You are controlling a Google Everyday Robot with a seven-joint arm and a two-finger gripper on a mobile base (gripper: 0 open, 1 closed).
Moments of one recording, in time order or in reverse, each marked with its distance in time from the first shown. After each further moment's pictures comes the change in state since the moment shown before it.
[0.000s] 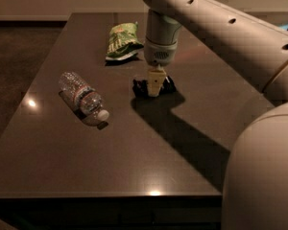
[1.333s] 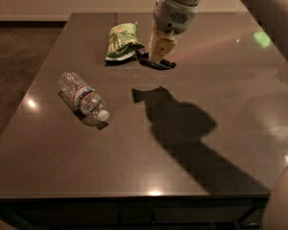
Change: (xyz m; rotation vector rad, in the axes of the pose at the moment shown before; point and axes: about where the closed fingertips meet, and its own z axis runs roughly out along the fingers) arm -0.012 0.024 -0.115 0.102 -0.185 -0.047
